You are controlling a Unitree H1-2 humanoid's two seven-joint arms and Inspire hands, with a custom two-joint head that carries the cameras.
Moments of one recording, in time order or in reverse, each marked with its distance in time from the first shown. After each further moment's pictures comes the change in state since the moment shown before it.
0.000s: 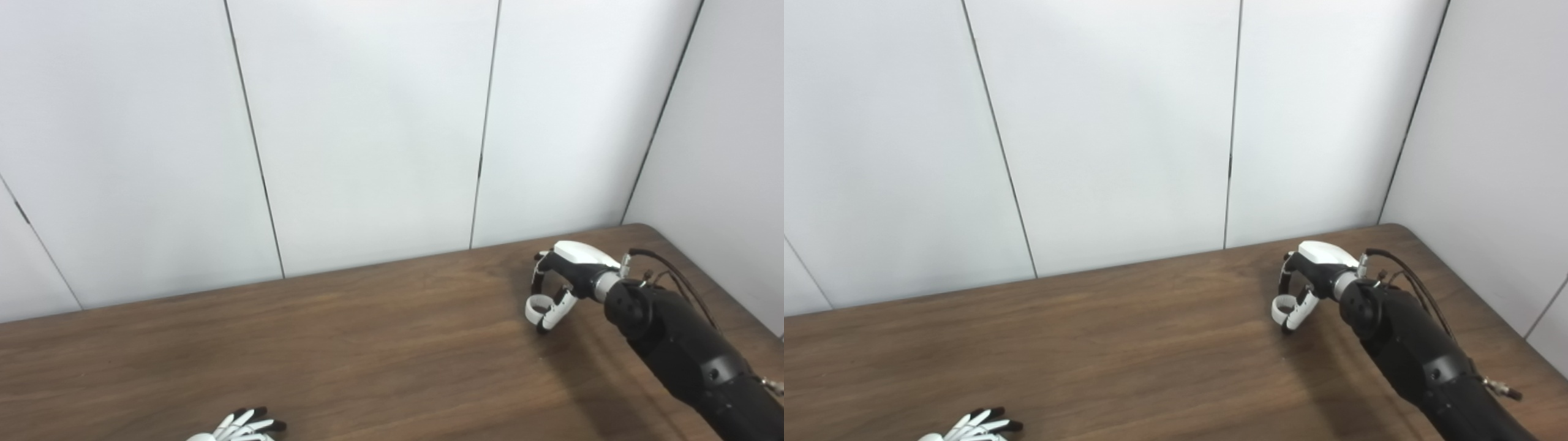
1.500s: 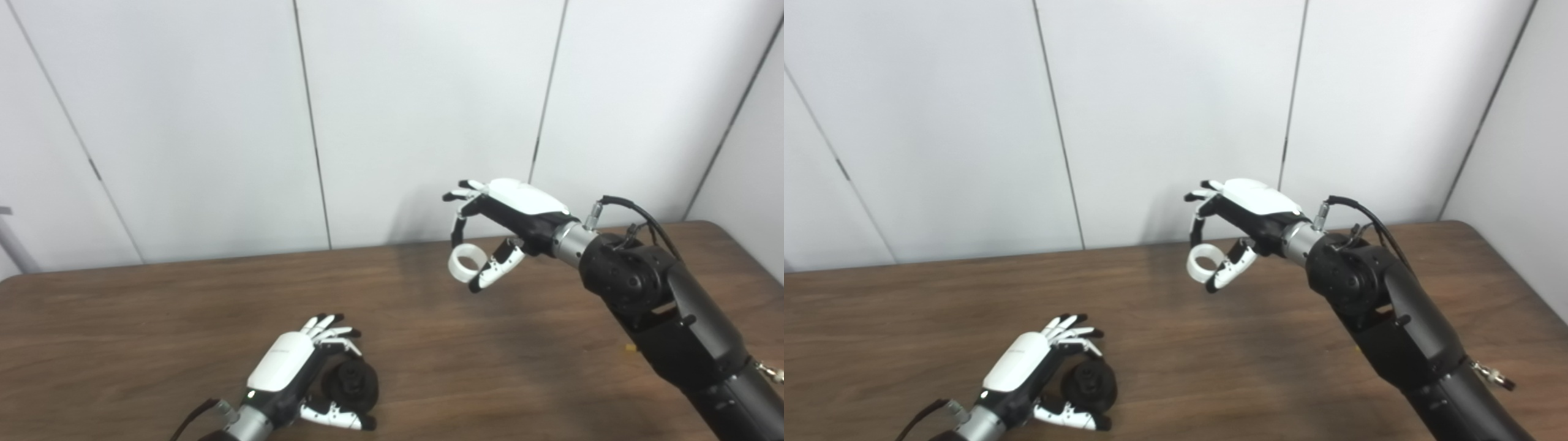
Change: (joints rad) left arm -0.297 -0.169 -0.124 0.402 0.170 -0.059 0.216; right arm -0.101 0.157 0.039 -0.429 0.115 -0.119 0.155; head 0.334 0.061
